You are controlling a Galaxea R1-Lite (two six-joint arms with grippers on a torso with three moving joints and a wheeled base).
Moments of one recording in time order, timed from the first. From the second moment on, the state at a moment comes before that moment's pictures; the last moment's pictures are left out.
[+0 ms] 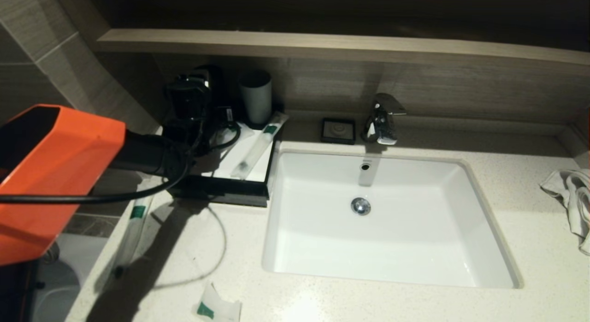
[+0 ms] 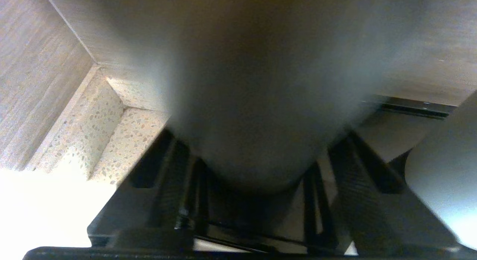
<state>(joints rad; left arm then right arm) -0.28 2.18 -1.57 -0.71 0.35 0.02 0.00 0.00 0.00 0.00 -0.01 0.04</state>
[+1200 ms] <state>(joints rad) -0.29 2.03 -1.34 -0.77 0.35 0.01 0.00 0.00 0.00 0.00 -0.01 0.04</state>
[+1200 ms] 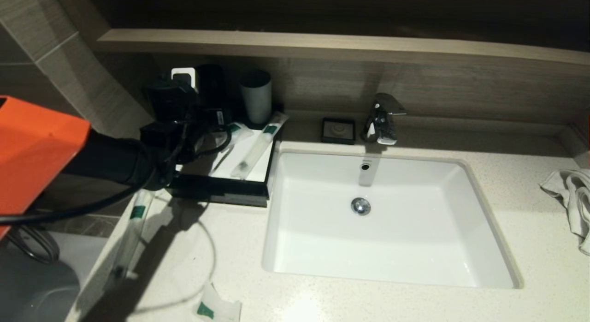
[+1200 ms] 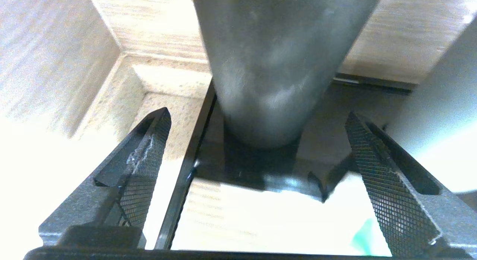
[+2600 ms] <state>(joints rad) -0.37 1.43 -0.66 -0.80 0.34 -0.02 0.00 0.00 0.00 0.00 -0.01 0.04</state>
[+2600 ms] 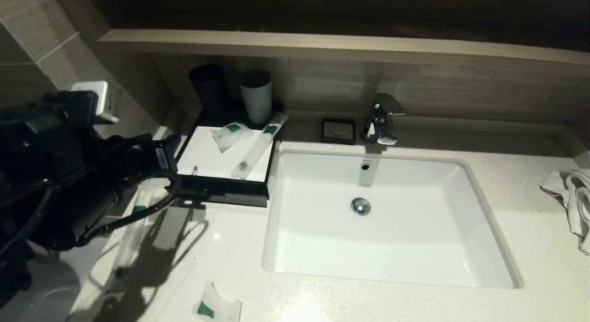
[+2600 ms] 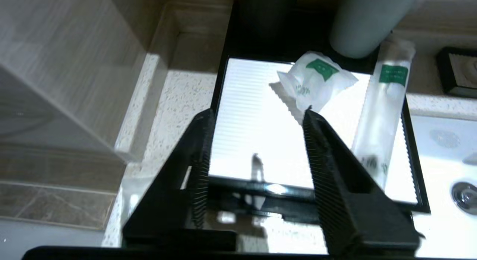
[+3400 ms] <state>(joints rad) -0.38 1.37 -0.45 -0.80 0.29 -0.08 0.00 0.00 0.00 0.00 -0.01 0.04</state>
